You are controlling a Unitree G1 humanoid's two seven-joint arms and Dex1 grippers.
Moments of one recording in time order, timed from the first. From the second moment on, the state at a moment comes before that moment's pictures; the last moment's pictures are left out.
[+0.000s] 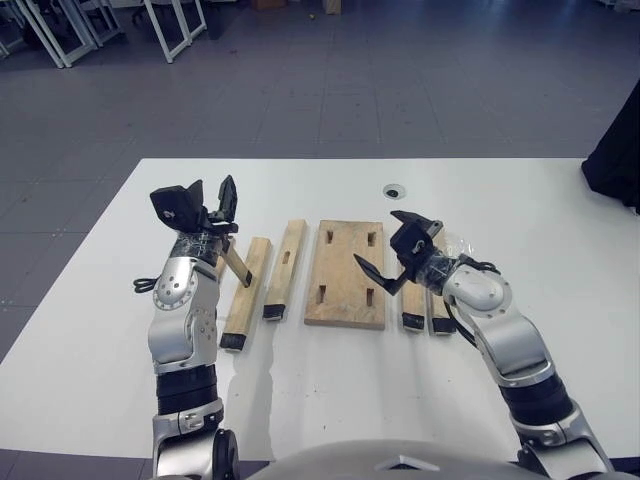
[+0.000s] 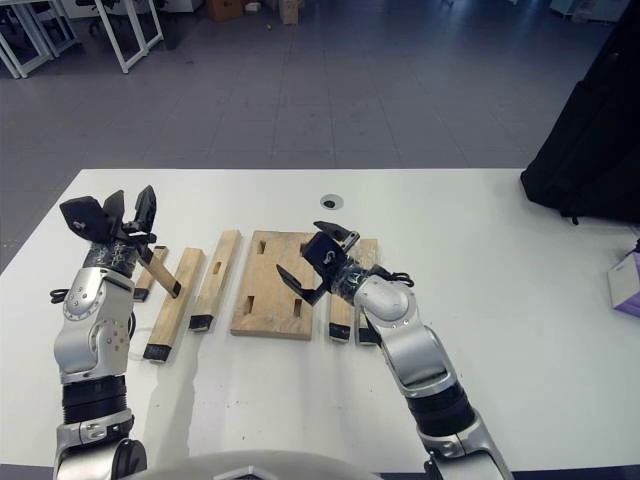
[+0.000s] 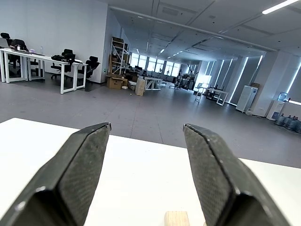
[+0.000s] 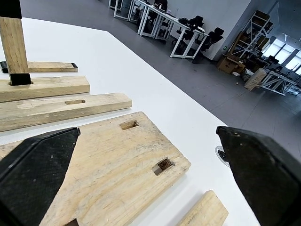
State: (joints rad) left arm -0.18 0.17 0.28 -0.10 -0.35 0.23 -0.14; right arm -0.22 -0.30 0.30 -0.36 -0.07 0.49 0.49
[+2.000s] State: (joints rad) left arm 0.21 0.37 0.15 -0.46 -0.30 0.93 -0.21; right arm -0.11 -0.27 0.31 -0.47 -0.08 0.60 0.38
